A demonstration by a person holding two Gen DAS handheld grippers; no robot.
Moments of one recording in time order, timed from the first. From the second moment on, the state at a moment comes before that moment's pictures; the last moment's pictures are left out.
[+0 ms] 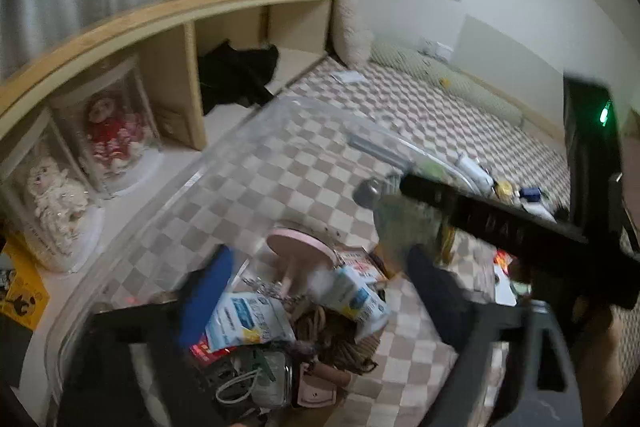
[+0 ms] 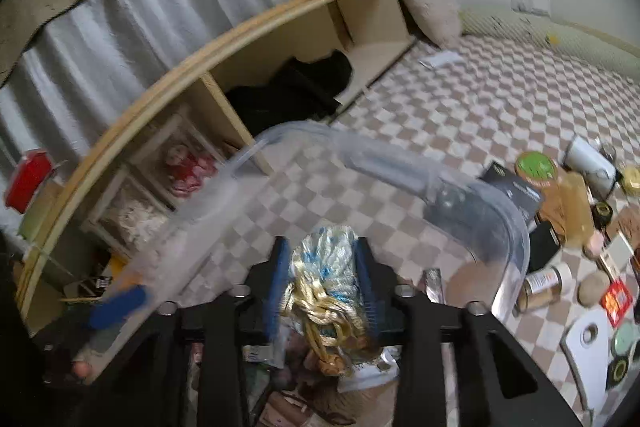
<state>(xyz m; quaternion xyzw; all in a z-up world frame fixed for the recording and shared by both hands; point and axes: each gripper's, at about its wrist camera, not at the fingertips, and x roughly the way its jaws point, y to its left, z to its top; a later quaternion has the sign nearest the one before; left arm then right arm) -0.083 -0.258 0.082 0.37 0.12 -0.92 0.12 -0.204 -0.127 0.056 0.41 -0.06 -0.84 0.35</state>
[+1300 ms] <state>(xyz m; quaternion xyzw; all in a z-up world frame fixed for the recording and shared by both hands) -0.055 -0.246 0.090 0.36 0.06 -0.92 0.18 -0.178 -0.105 0.071 0.39 -0.06 -0.86 0.33</state>
